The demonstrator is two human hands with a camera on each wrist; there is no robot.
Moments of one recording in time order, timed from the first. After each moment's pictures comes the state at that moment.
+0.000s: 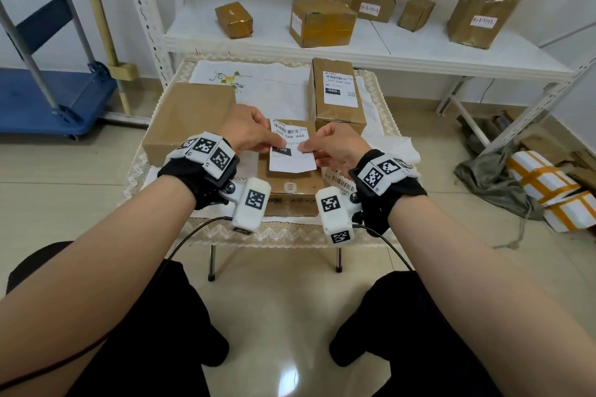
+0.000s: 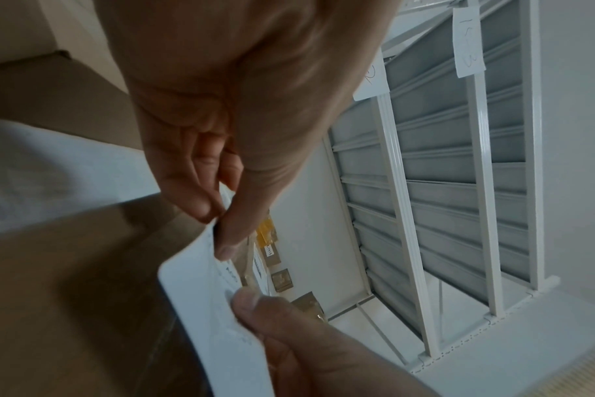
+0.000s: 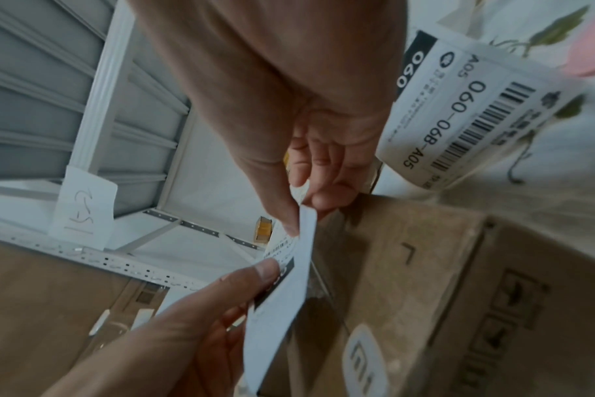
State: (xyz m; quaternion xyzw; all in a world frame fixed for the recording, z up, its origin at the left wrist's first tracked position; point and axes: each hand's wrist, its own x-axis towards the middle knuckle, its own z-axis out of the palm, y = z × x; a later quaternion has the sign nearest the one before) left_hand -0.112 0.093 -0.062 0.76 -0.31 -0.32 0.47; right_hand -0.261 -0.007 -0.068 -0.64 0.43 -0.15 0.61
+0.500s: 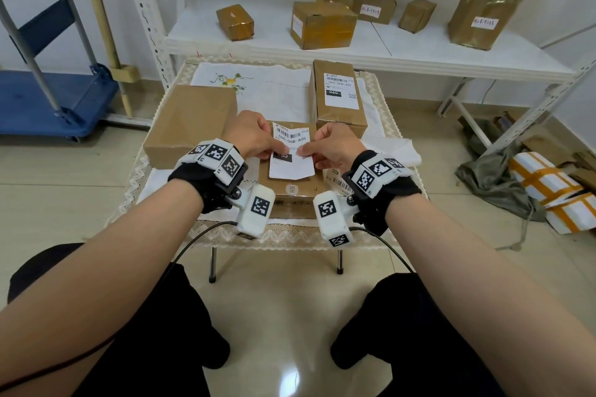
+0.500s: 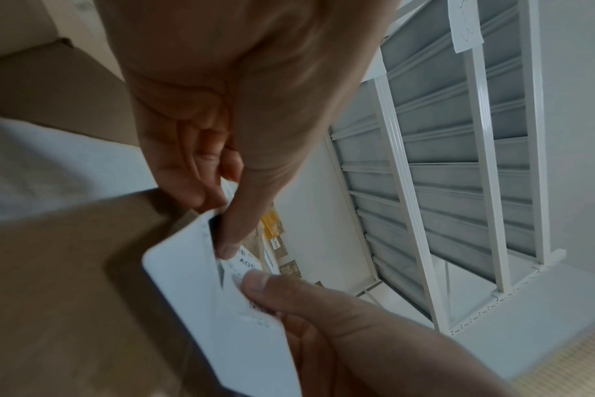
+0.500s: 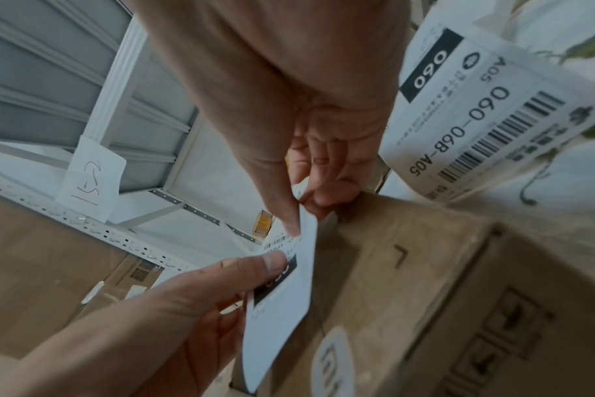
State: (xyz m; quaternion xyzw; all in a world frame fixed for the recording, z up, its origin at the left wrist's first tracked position) left_hand -0.110 0.086 -0.072 0.80 -0.33 -0.29 0.42; right_hand -0.252 -0.007 -0.071 -0.68 0.45 -0.15 0.56
